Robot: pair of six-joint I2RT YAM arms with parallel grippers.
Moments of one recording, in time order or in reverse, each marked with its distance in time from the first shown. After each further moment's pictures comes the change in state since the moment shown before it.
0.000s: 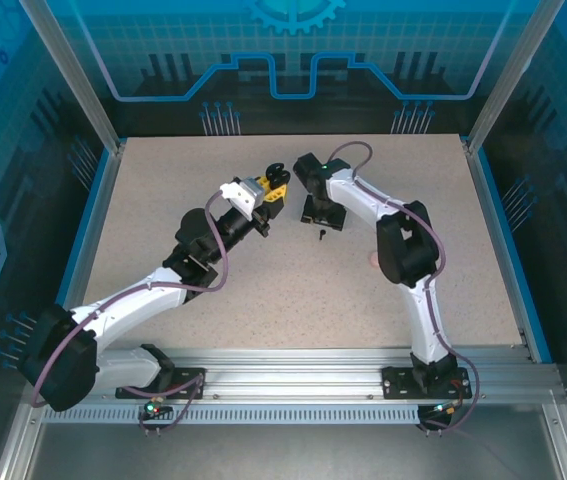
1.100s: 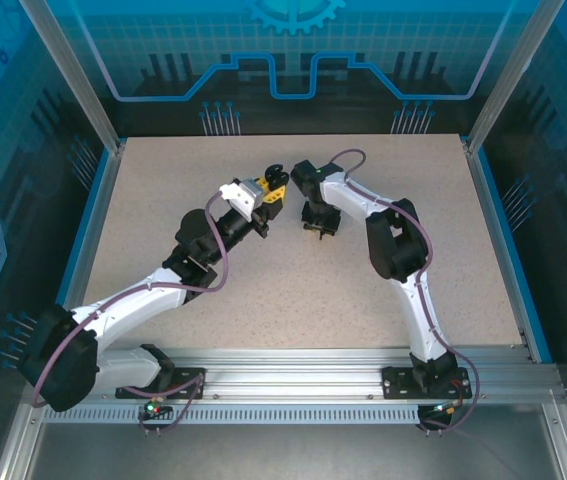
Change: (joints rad) left arm 0.008 -0.002 -0.013 0.000 0.000 0.000; right arm -0.003 0.089 0.032 -0.003 -0.018 0.023
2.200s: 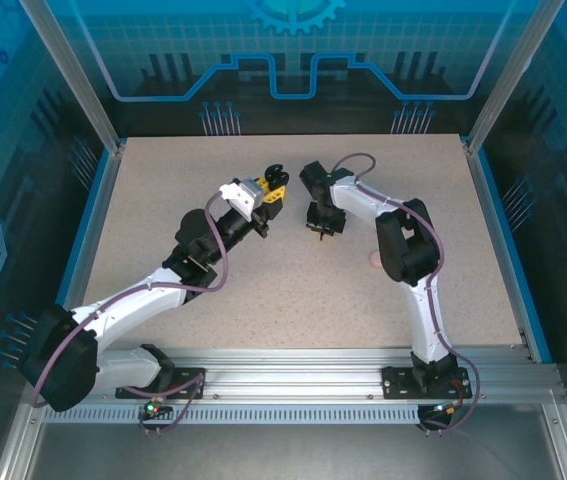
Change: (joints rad) left arm 0.001 0.000 0.000 0.000 0.000 0.000; right arm -0.028 -0.106 -0.178 0.154 -0.053 -0.040
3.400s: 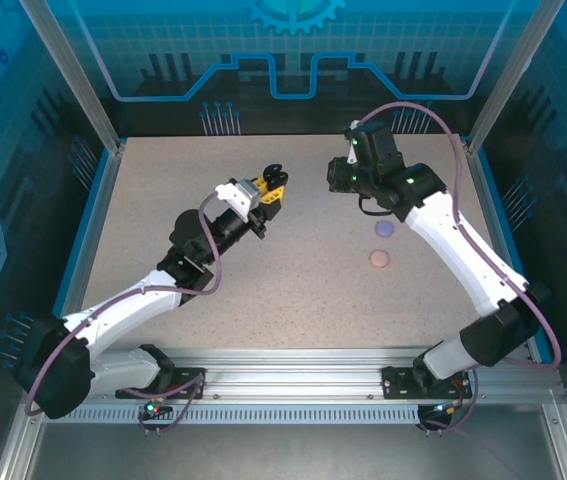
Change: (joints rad) left arm 0.001 -0.045 0.011 -0.034 0.036 0.000; right arm 0.035 -0.769 -0.158 0.180 -0.003 -0.347
